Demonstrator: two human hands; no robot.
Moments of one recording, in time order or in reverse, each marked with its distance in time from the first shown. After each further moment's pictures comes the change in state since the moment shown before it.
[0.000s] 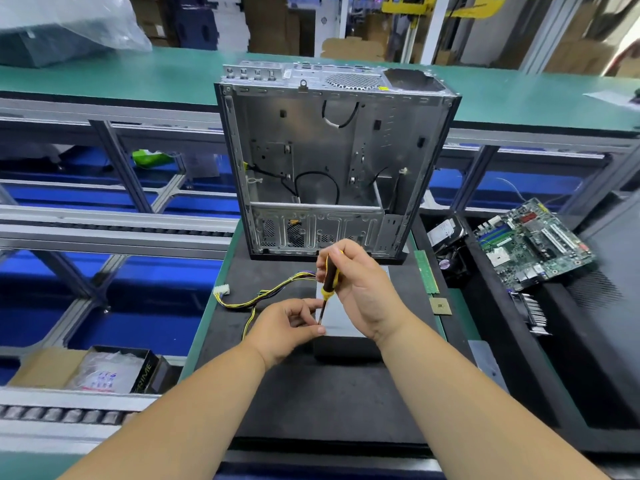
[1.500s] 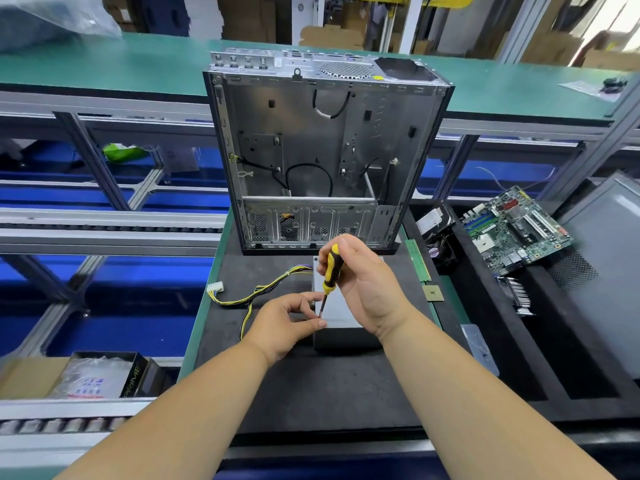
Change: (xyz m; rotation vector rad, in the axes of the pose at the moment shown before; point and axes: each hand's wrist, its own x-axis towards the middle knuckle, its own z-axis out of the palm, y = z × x) left_hand 0.000 -0.004 -0.003 0.106 -0.017 0.026; right_hand -0.005 0.003 0.004 -0.045 0.056 -0.039
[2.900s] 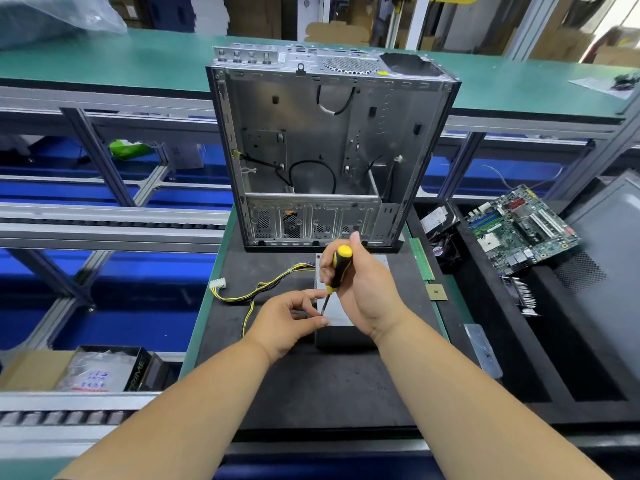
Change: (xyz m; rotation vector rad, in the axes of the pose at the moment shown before) left_hand 0.000 -0.002 0.003 -0.035 0.010 0.021; right_hand 0.002 0.007 0.007 0.056 0.001 0.037
